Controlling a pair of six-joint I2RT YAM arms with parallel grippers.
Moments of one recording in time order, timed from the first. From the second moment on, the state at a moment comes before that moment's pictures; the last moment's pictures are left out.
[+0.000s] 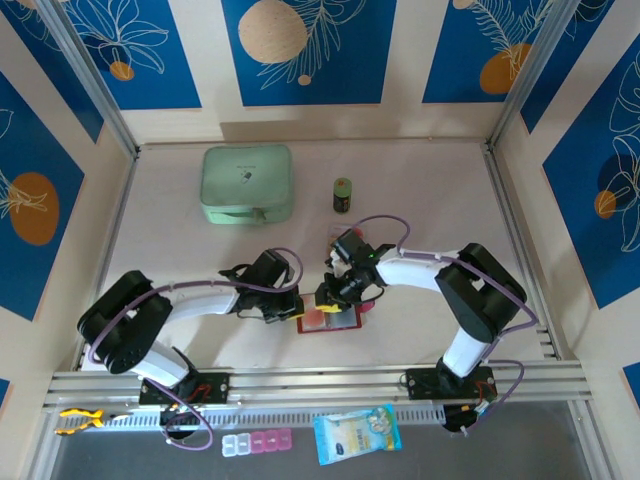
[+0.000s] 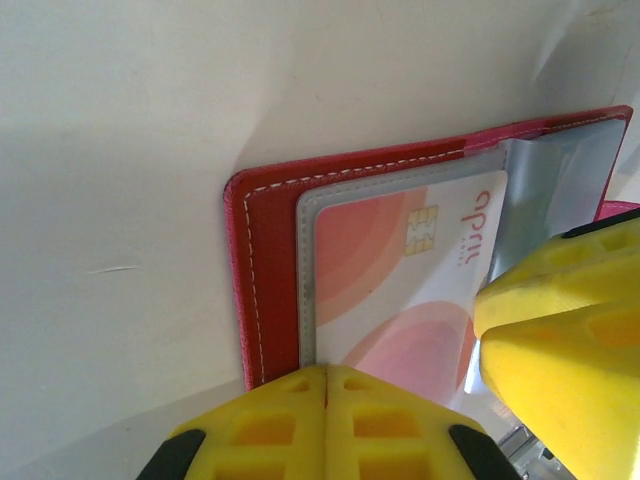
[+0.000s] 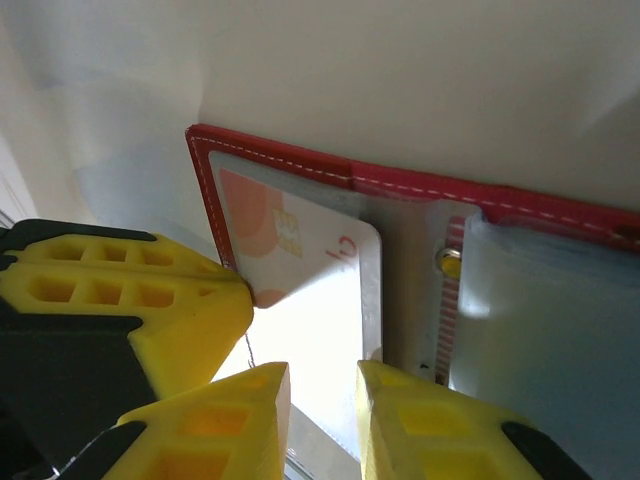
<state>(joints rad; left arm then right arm) -0.76 1.50 0.62 -0.17 0.42 -0.97 0.73 1.69 0.85 -0.38 -0.60 0.81</state>
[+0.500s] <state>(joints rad) -0.76 1.50 0.62 -0.17 0.42 -0.97 0.73 1.71 0.87 -0.38 -0.60 0.81</state>
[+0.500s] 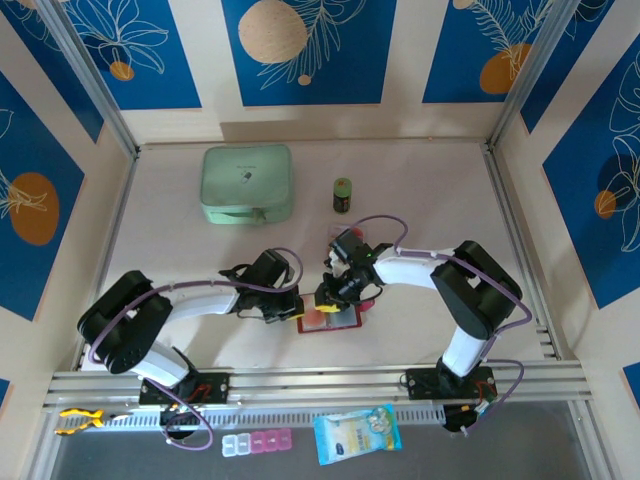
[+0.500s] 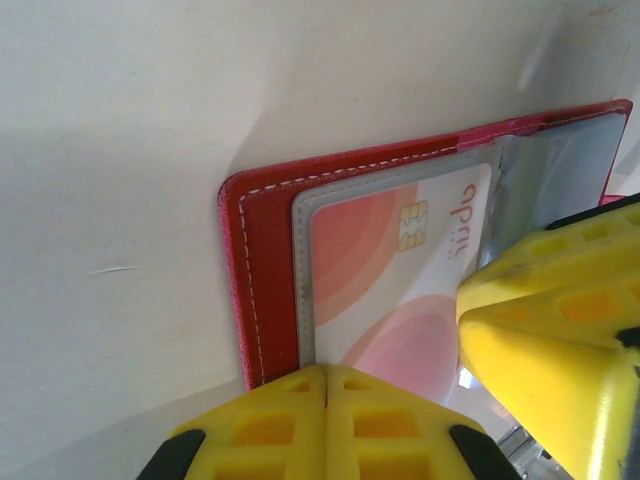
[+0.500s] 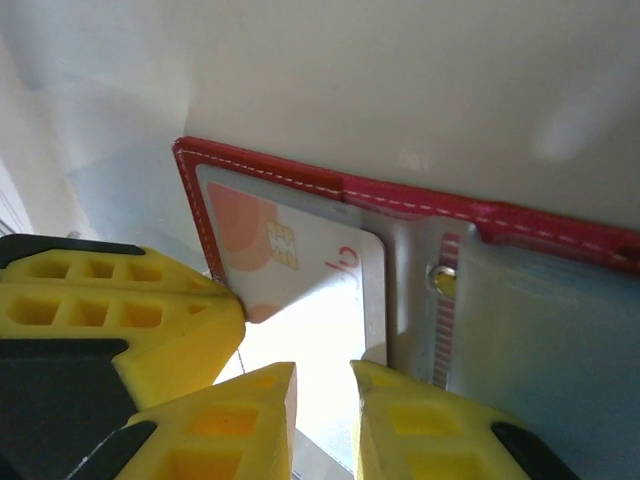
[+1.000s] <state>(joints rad) -0.76 1.50 0.62 -0.17 0.42 -0.96 0.76 1.73 0.91 -0.47 -0.50 0.75</state>
